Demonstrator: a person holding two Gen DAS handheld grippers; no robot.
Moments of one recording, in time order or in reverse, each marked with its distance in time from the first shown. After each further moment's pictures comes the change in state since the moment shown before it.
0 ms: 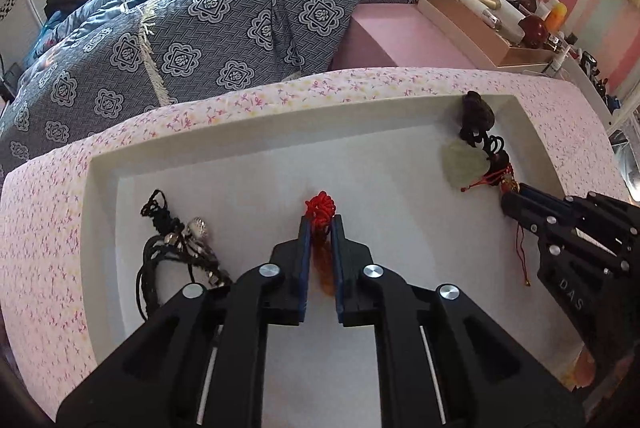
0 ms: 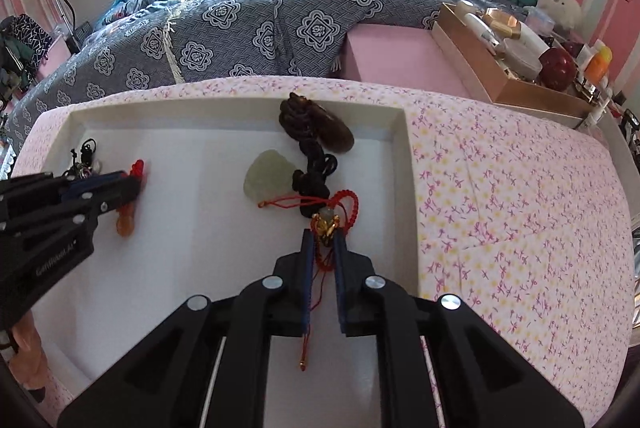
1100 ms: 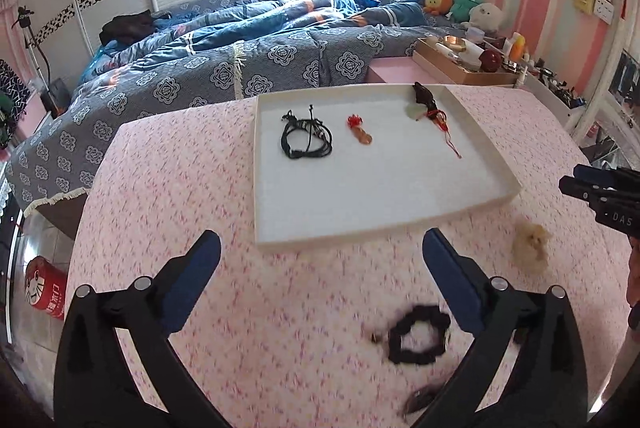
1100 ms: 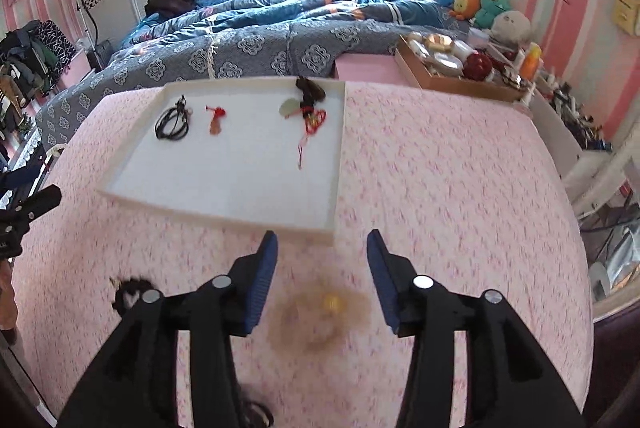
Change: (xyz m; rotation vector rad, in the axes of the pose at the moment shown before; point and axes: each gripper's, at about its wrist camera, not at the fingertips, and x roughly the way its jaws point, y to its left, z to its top) left arm -0.204 0.016 -0.191 -0.014 -0.258 0.088; right arm -0.183 -0.026 -0.151 -0.011 -0.143 0.002
